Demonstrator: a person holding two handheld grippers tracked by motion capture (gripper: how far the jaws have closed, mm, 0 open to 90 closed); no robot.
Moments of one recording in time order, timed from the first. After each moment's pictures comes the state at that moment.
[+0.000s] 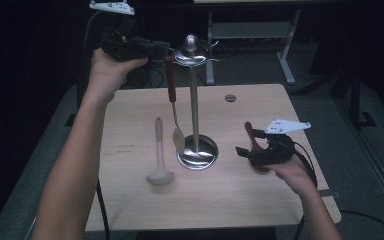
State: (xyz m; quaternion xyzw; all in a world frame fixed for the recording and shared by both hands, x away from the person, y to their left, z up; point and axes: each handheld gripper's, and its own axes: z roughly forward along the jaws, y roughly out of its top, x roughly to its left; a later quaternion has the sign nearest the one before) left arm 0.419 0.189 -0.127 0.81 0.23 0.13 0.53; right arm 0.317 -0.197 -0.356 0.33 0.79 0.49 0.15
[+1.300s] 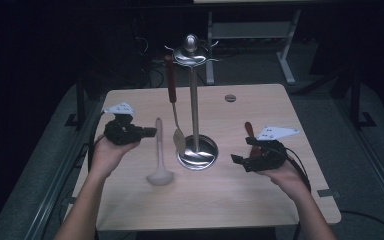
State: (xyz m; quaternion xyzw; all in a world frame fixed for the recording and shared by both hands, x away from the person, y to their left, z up) left arm 0.366 0.231 -0.339 0.83 0.33 0.06 0.44; right arm 0.317 -0.185 -0.380 0.34 0.81 0.47 0.13
